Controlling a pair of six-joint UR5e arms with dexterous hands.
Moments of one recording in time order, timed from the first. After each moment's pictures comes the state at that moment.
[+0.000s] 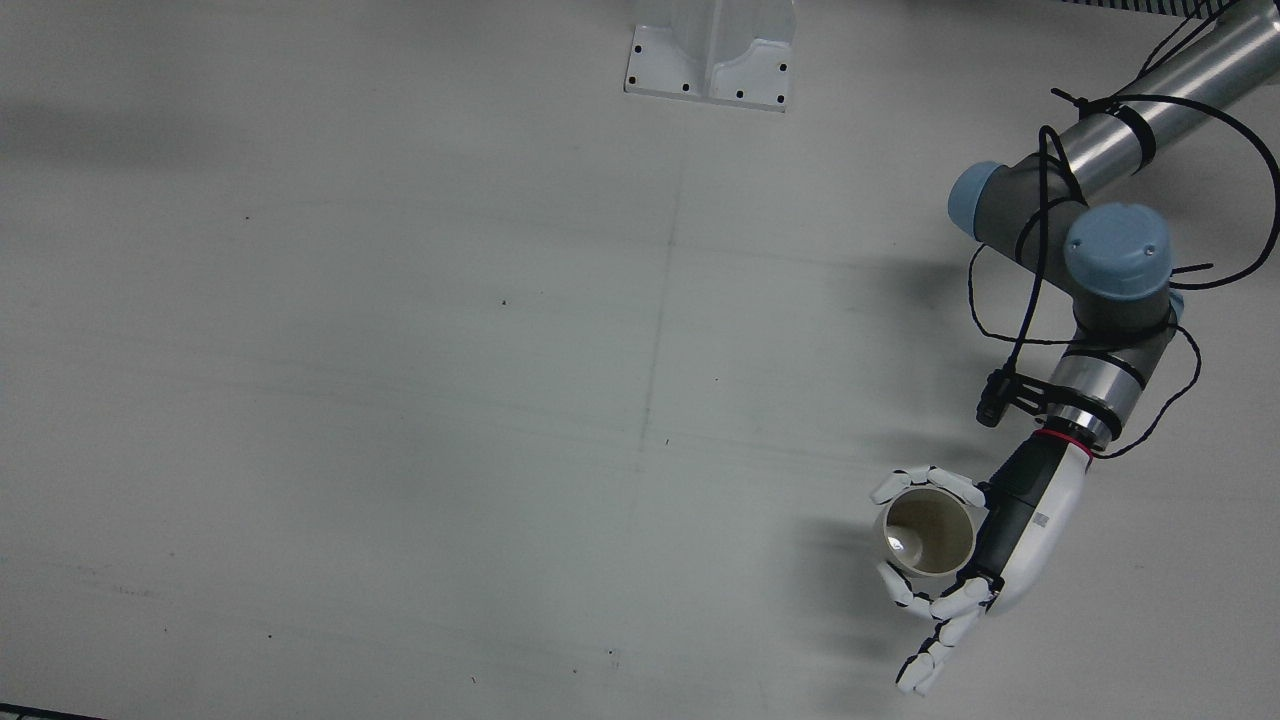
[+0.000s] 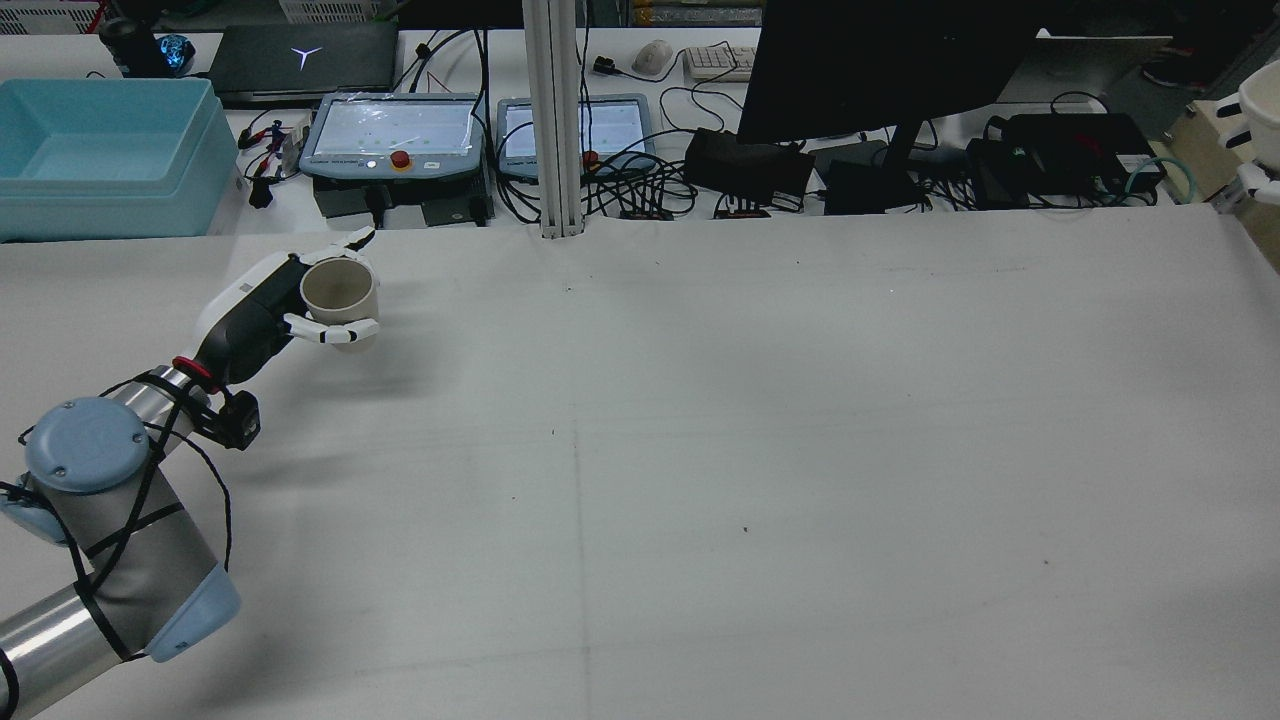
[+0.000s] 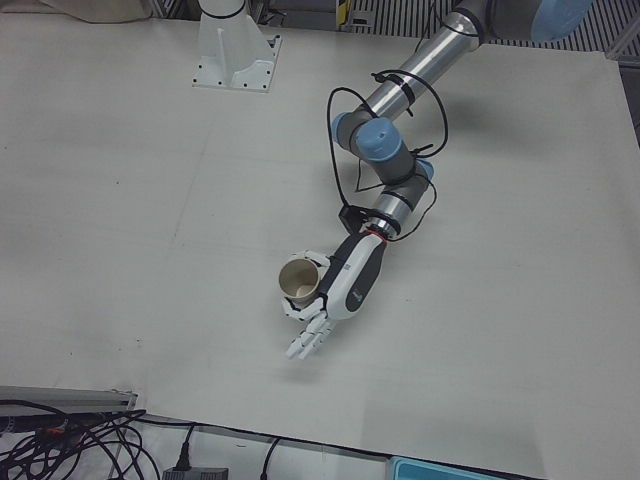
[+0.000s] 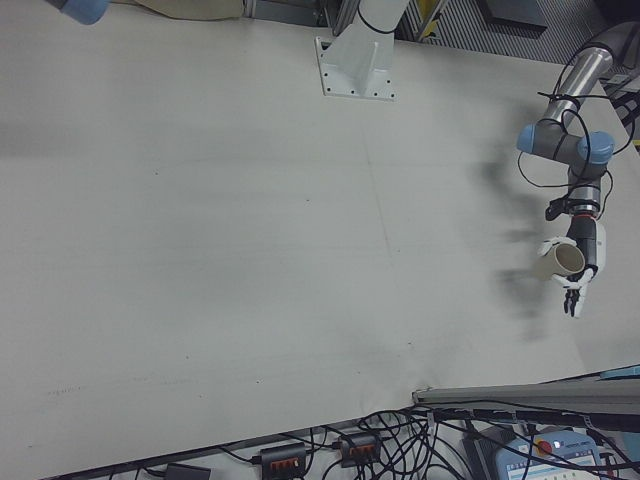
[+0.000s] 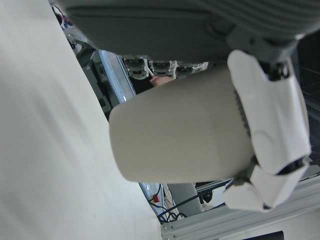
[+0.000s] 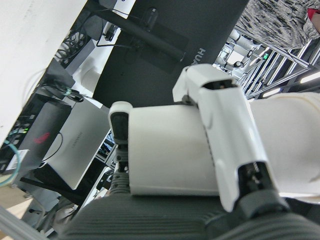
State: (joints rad) left arm -0.84 -1.92 -1.42 -0.03 1.19 0.48; right arm 1.49 -1.66 1.81 -3.35 -1.52 -0.51
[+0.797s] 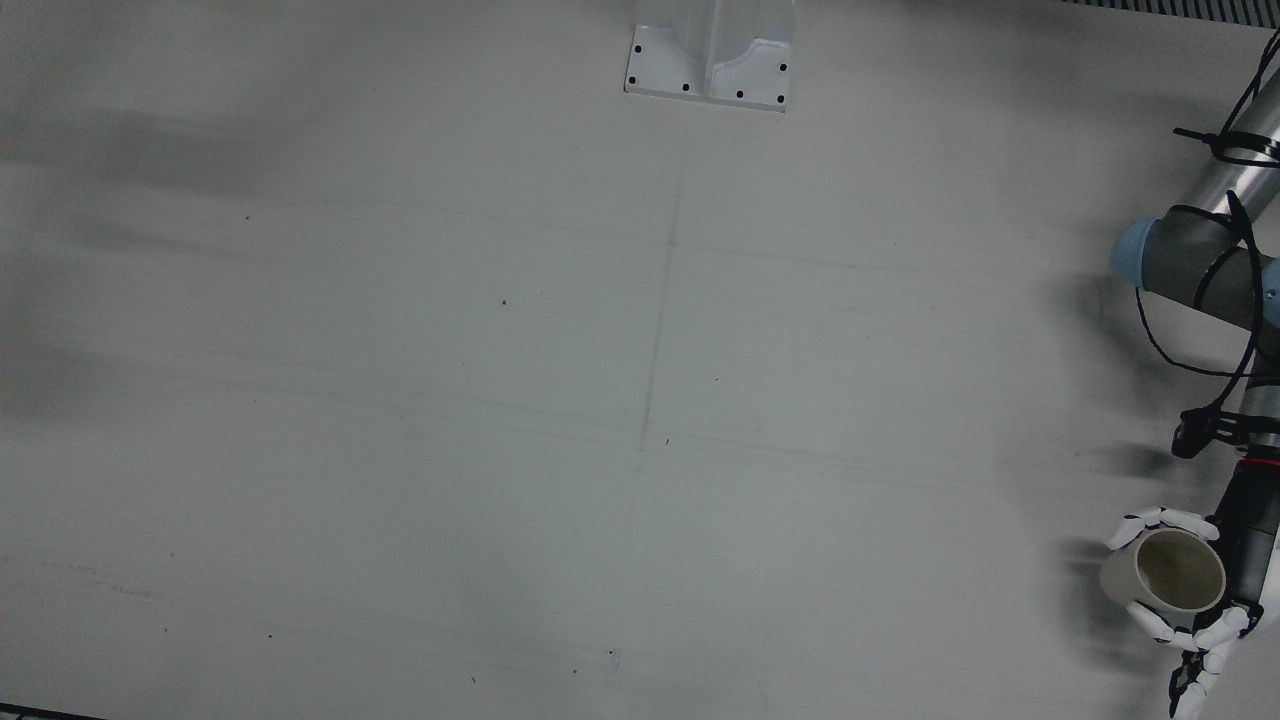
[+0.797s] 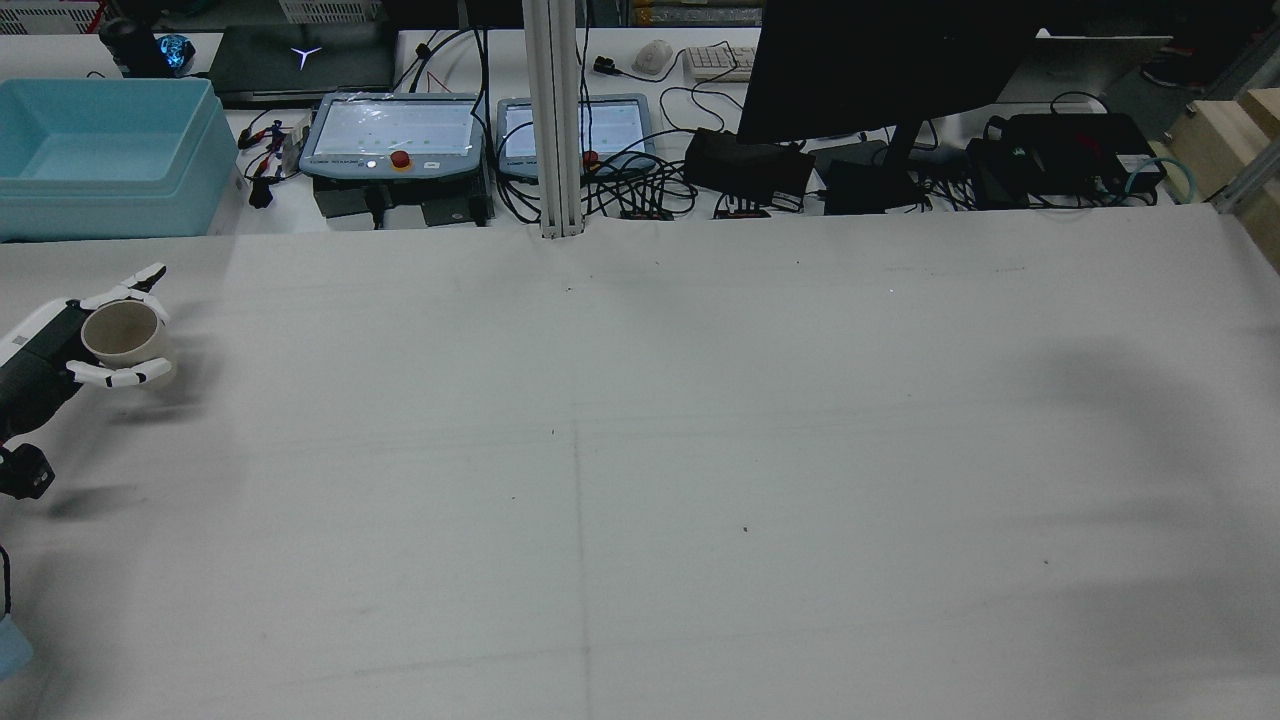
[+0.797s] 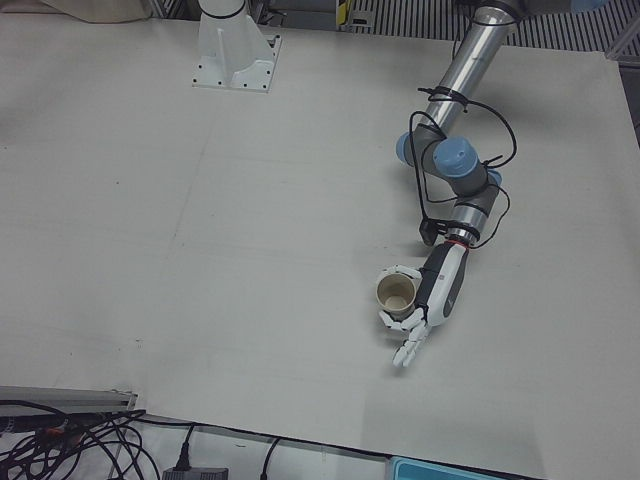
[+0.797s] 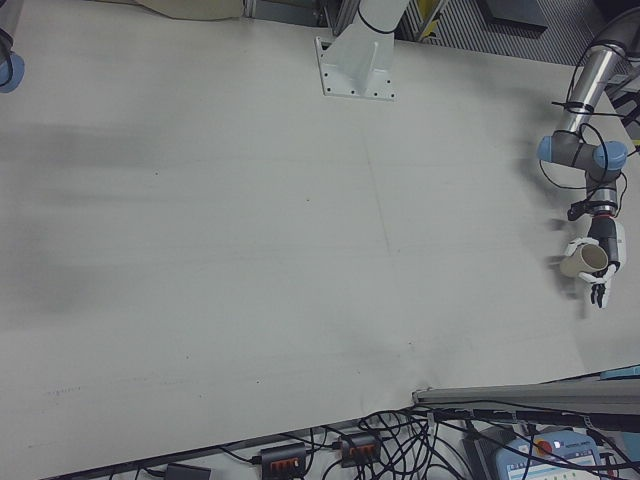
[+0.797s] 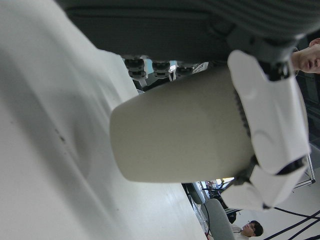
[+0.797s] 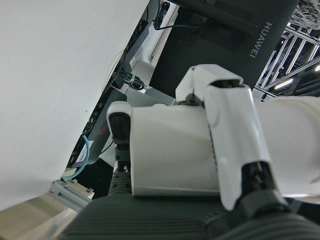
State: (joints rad) left arm -0.88 -1.77 -1.24 -0.28 1.19 0.49; right arm 1.50 -1.57 1.18 -2.84 -1.55 -0.44
